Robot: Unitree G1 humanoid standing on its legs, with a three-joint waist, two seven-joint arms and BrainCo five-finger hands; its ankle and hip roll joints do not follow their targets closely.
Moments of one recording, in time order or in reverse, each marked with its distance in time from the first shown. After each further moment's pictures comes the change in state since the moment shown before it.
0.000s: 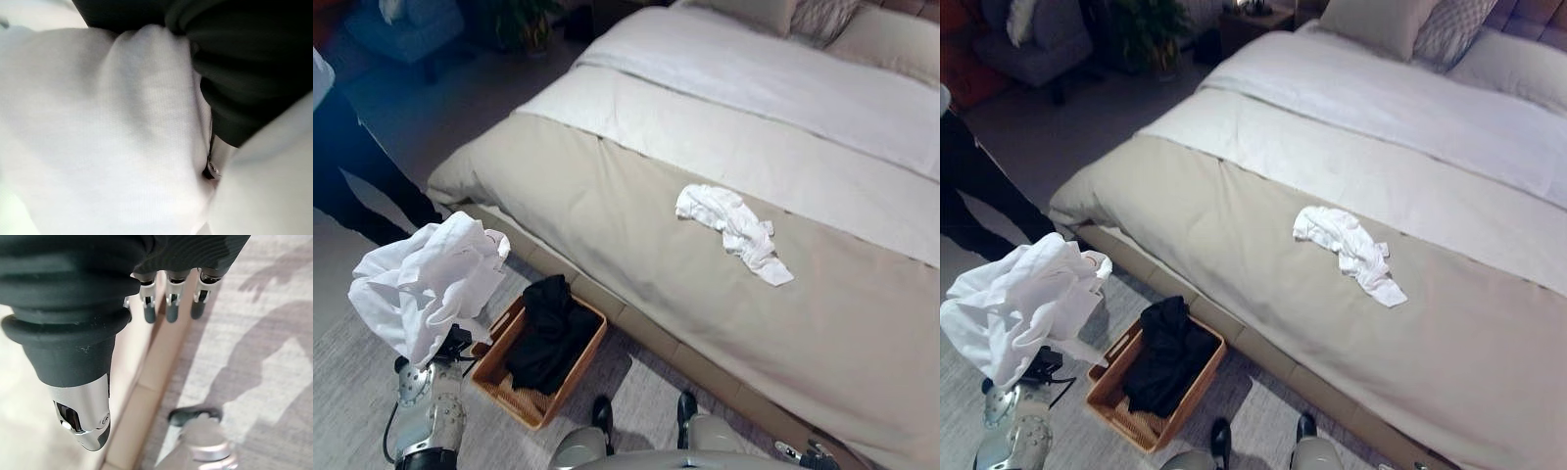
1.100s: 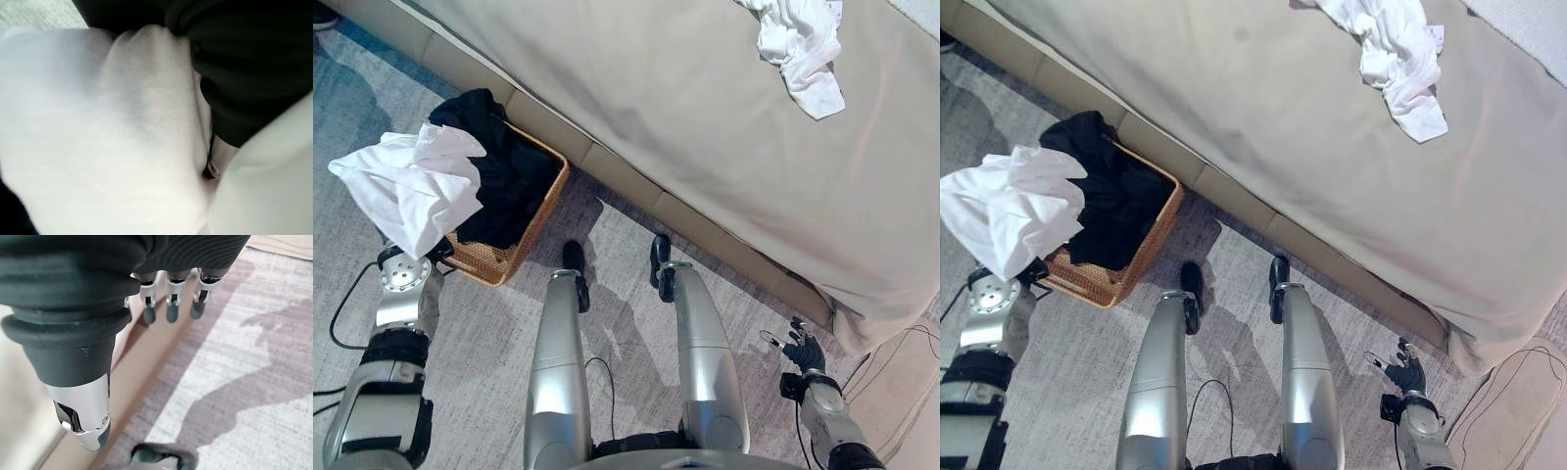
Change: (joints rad) left arm -0.576 0.402 -0.328 0.523 0.201 -0.018 0.266; right arm -0.204 -0.075 0.195 -0.268 0.160 -0.148 -0.132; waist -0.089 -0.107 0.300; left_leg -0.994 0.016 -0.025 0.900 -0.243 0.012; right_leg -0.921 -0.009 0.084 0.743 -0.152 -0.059
